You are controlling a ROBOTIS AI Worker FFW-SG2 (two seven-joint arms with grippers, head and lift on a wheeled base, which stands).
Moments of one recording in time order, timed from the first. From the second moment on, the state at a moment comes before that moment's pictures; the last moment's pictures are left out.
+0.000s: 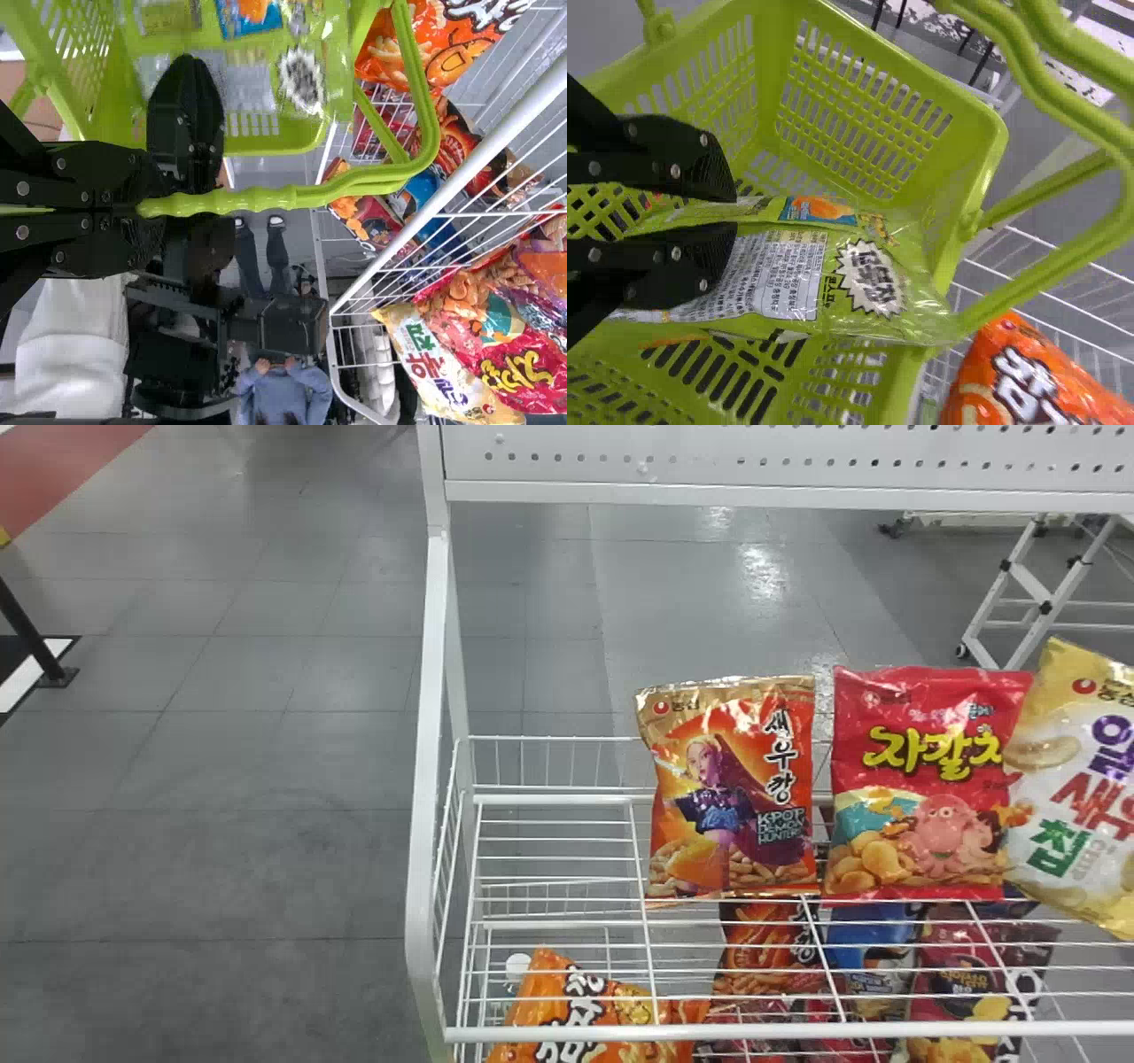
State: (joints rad) left arm 0.73 0.00 0.21 -2.40 0.77 1.57 -0.48; right arm 0.62 -0.21 0.24 -2.32 -0.06 1.32 0.49
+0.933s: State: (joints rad) left arm 0.72 0.00 0.21 -2.39 0.77 1.57 -0.47; right arm 0.73 -0.09 -0.11 -2.65 -0.31 0.91 0.45
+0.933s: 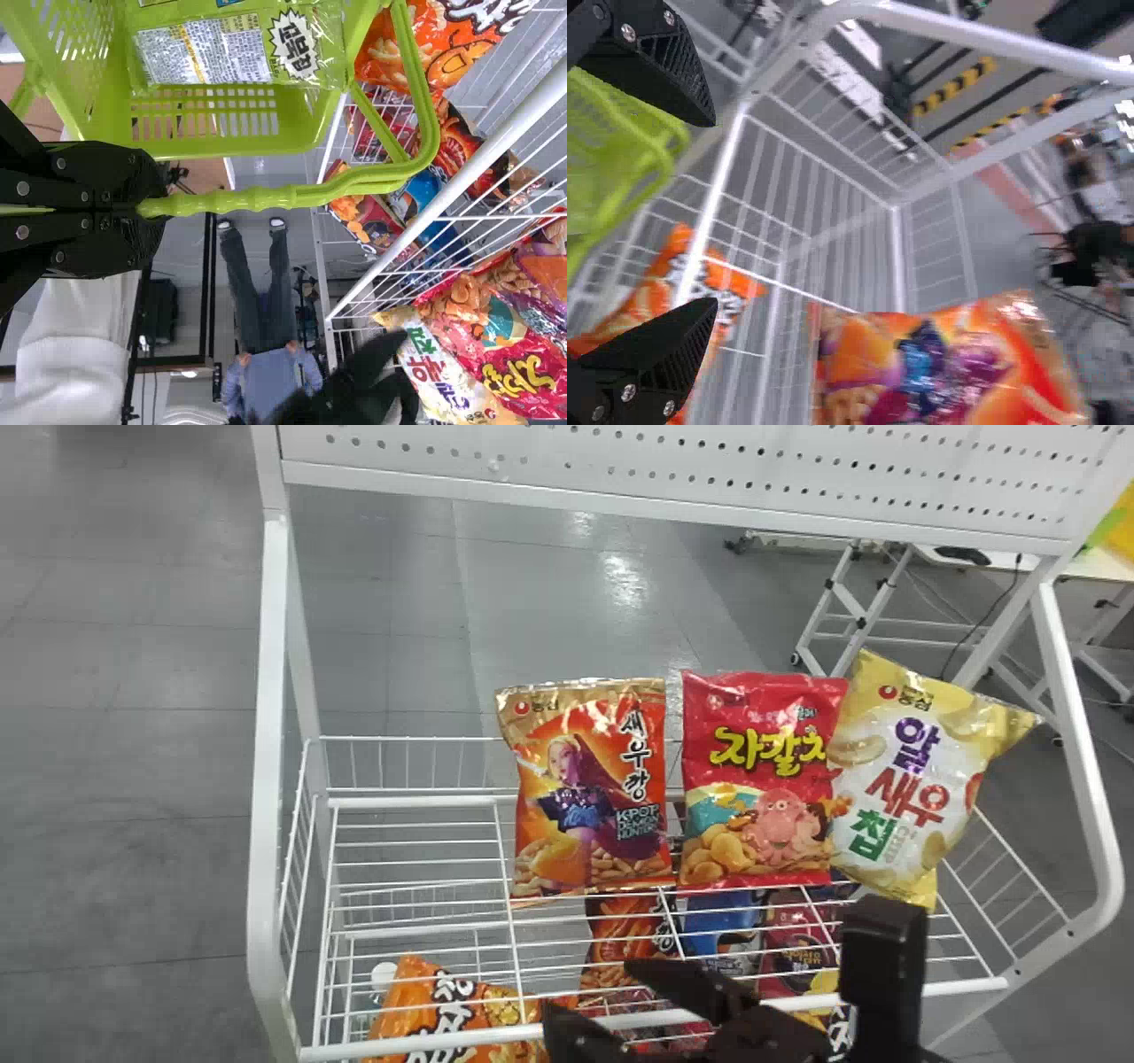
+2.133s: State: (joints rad) left arm 0.68 0.00 0.19 -2.33 0.77 1.57 -0.48; right arm 0.90 -0.07 -0.09 -2.36 -0.27 -0.08 0.30
